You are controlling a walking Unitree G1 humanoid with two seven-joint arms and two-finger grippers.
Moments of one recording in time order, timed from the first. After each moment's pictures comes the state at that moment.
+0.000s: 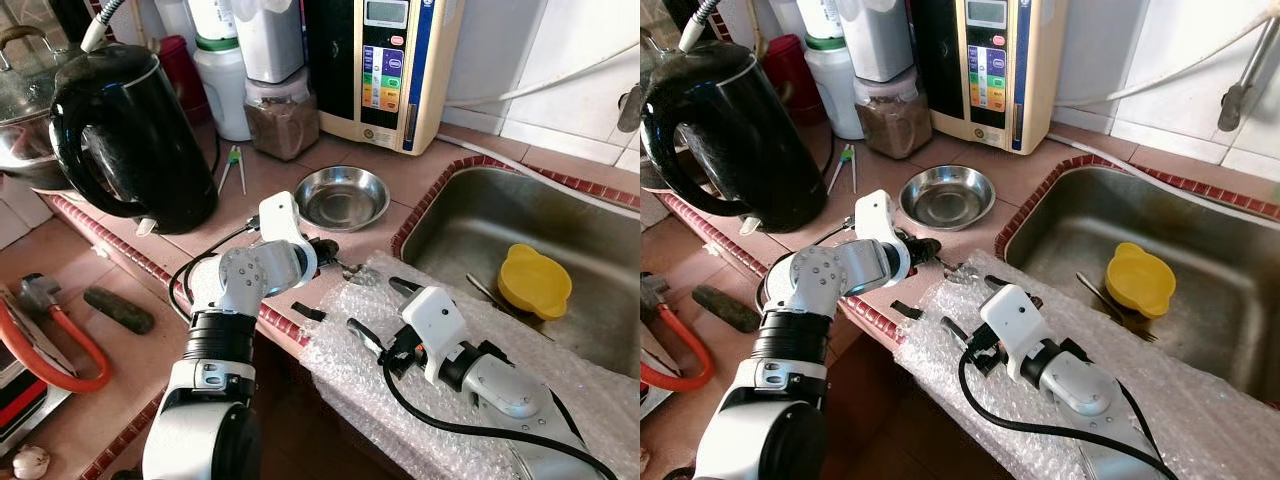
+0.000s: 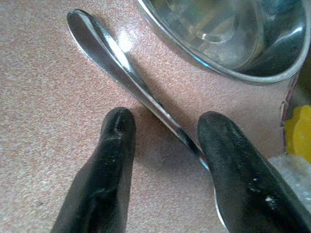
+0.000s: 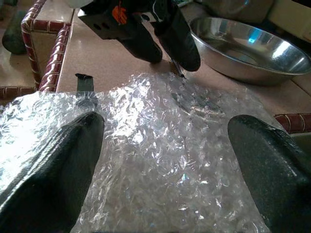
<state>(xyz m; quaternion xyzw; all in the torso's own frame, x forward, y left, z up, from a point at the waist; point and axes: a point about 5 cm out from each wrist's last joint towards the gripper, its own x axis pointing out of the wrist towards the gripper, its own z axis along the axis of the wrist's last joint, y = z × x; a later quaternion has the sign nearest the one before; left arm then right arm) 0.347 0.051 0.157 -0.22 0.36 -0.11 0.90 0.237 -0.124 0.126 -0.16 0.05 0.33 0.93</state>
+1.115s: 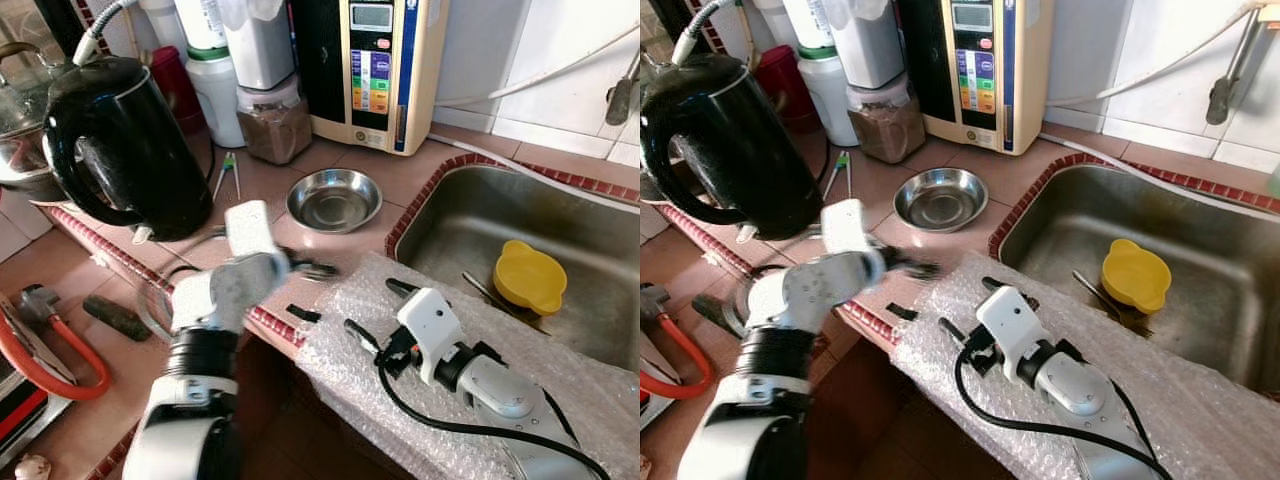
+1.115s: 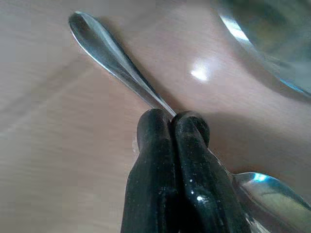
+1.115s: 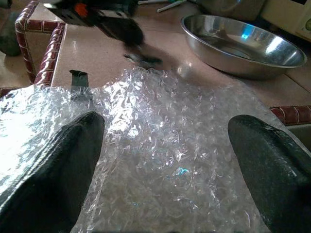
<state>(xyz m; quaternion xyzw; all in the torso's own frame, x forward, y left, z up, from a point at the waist) 0.352 0.107 0.136 -0.18 0.31 0.01 0.93 0.239 -0.121 0.122 -0.17 0.05 0.33 0.93</state>
